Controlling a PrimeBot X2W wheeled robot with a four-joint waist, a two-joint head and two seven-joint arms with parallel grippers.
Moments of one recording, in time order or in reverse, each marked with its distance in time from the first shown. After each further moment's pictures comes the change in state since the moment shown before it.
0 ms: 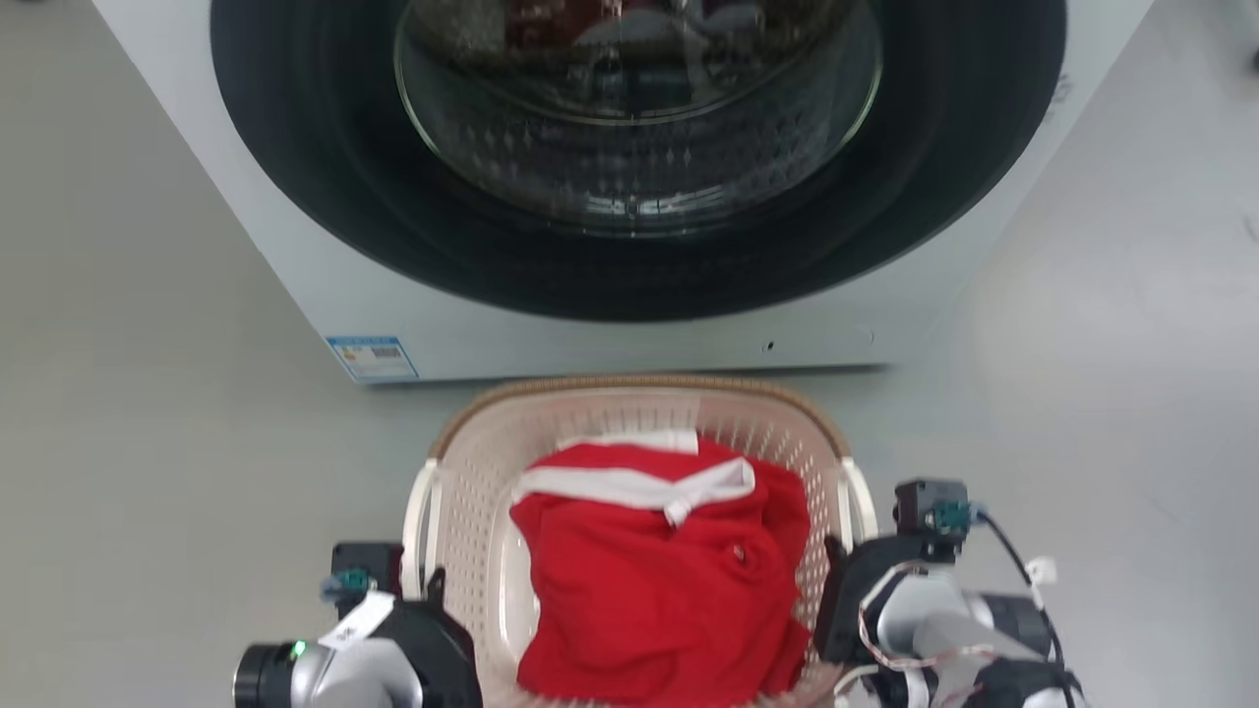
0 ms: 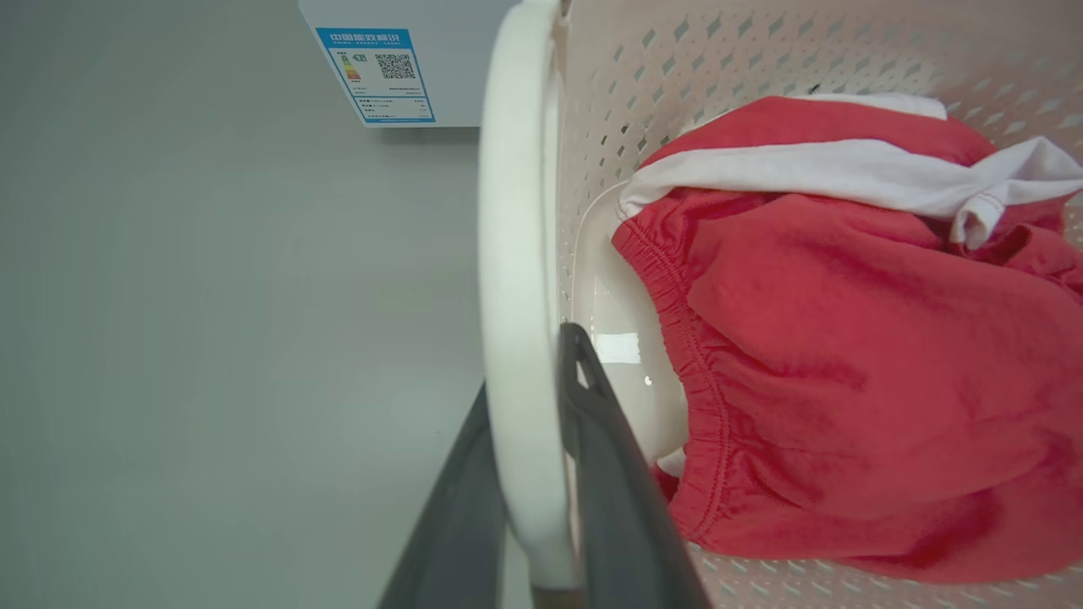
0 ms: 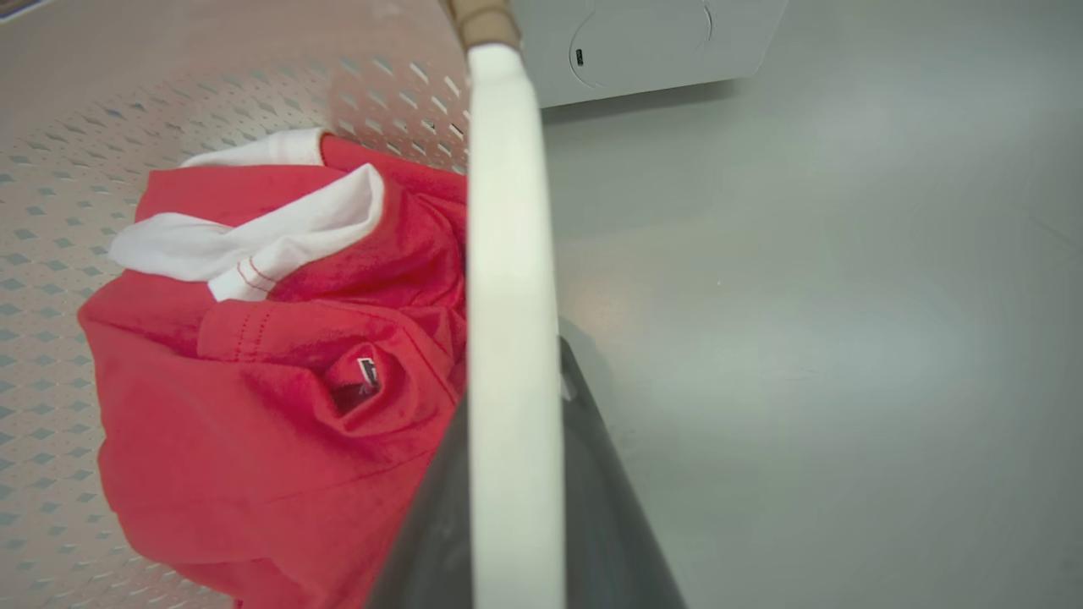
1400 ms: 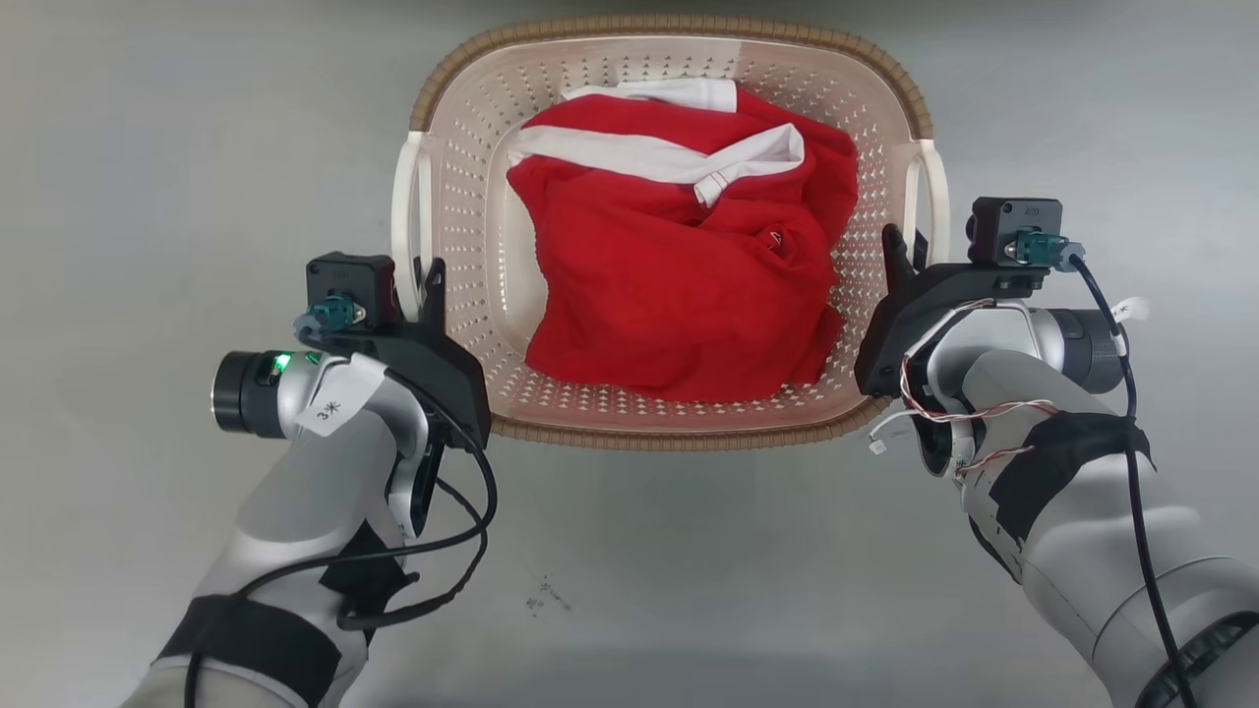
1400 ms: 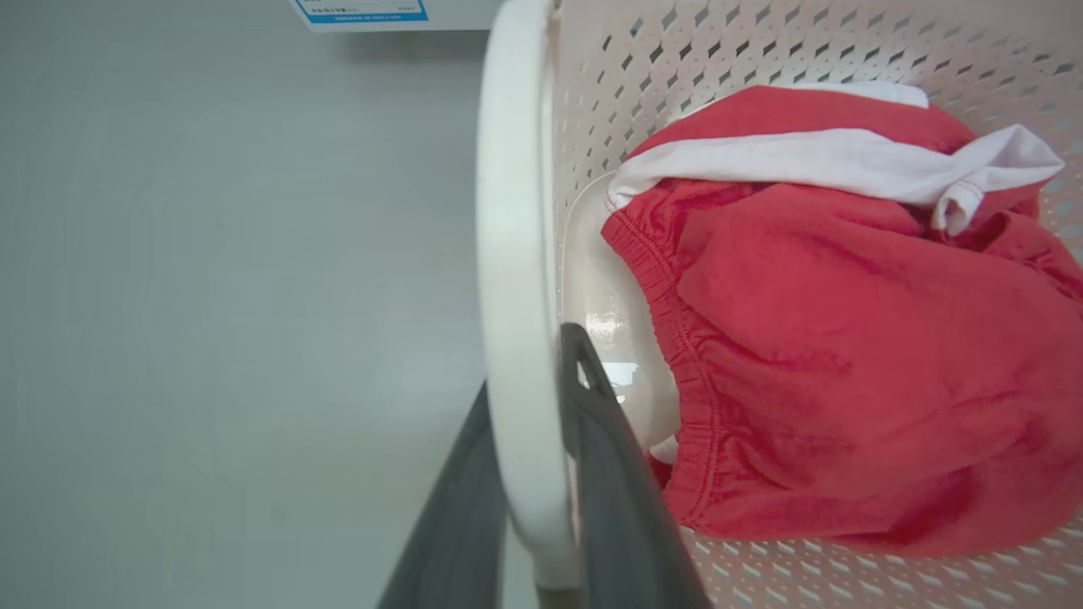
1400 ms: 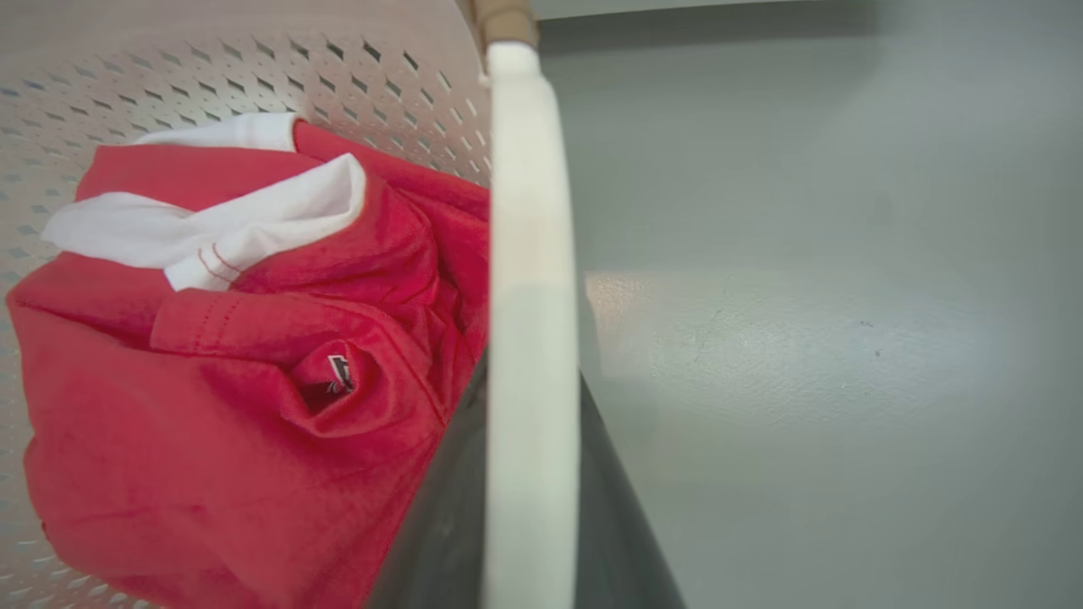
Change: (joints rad) left arm -0.393 -0.012 0.020 -0.045 0.035 0.025 -0.053; right arm -0.417 -0.031 -0.024 0.104 -0.078 0.009 -0.123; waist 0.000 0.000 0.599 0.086
